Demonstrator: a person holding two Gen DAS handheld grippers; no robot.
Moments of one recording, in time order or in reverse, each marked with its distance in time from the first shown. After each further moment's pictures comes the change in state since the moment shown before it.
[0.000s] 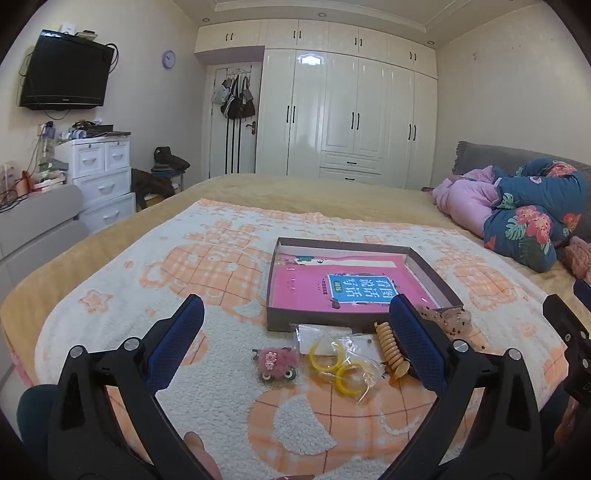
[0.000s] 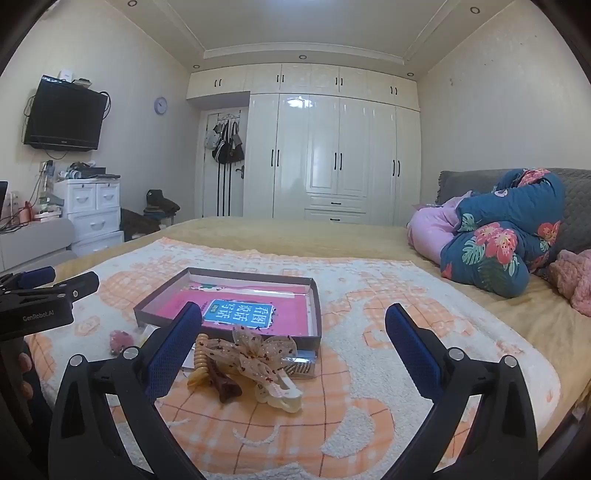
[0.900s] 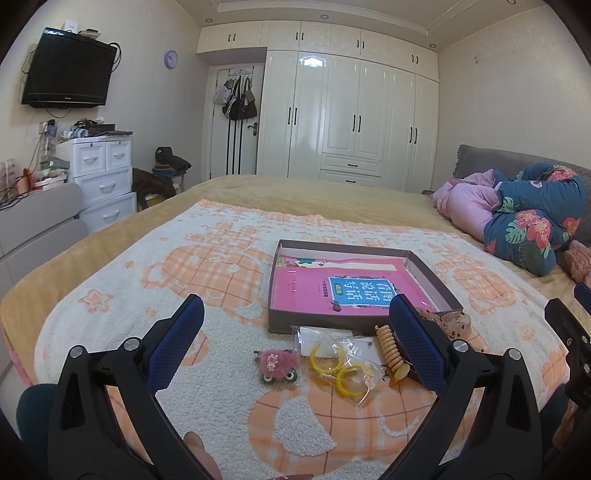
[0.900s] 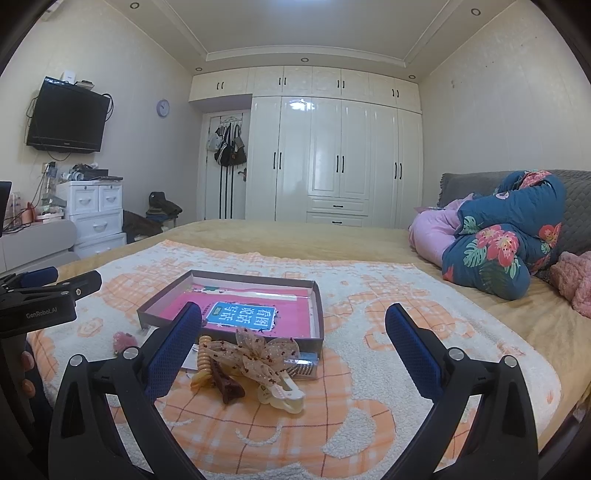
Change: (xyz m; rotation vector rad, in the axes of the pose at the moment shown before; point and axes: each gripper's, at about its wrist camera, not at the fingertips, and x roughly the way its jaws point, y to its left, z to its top) left arm -0.002 -0.004 0.000 -0.007 -0.004 -0.003; right arm -0.003 0.003 0.001 -0.001 -0.009 0.010
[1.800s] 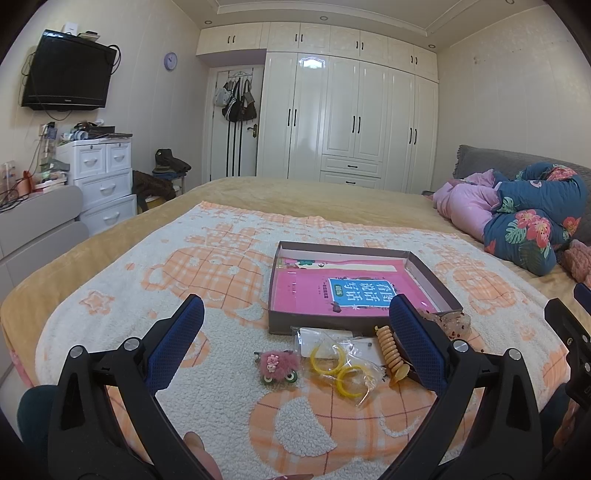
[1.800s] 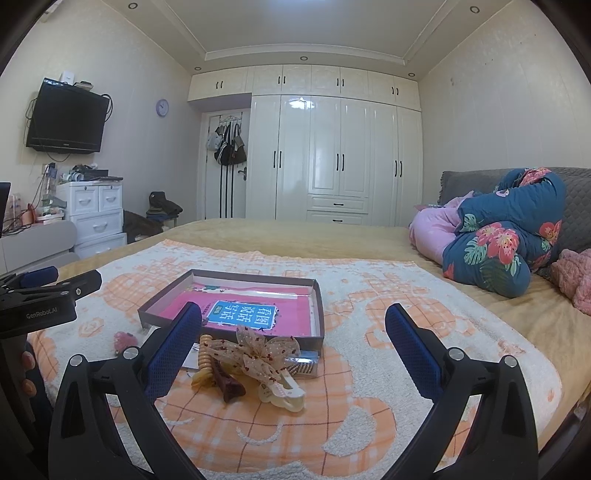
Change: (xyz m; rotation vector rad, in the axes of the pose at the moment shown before) left arm 0.001 0.002 0.004 -0.001 -0.004 0.000; right arm 0.001 -0.002 -0.002 0.008 0.009 0.003
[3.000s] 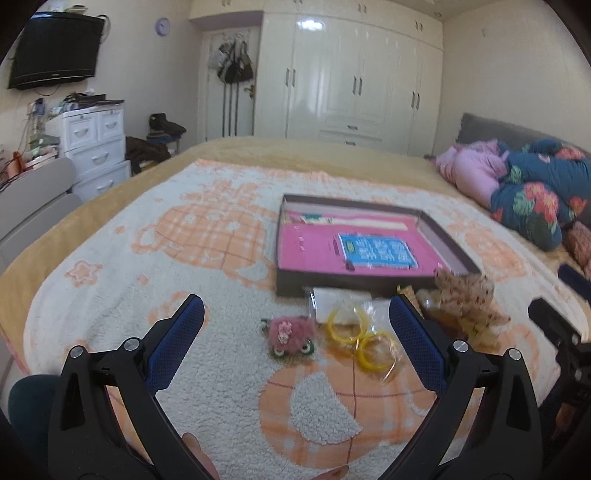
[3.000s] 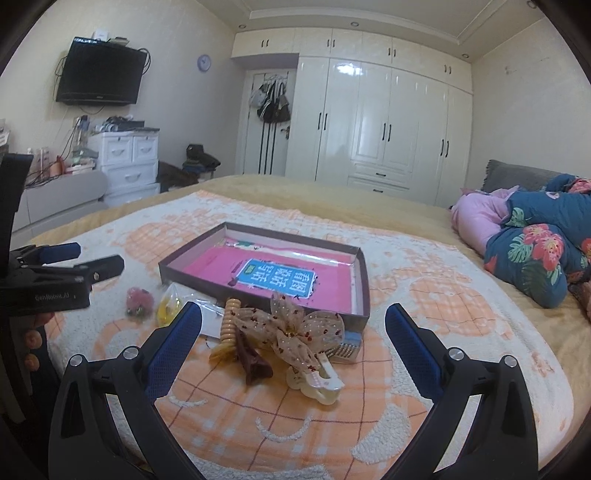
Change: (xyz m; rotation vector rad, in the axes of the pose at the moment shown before) left arm 0.038 0.018 -0.021 0.008 0.171 -0.023; right arm 0.052 0.025 -0.011 -0.123 0.164 0.150
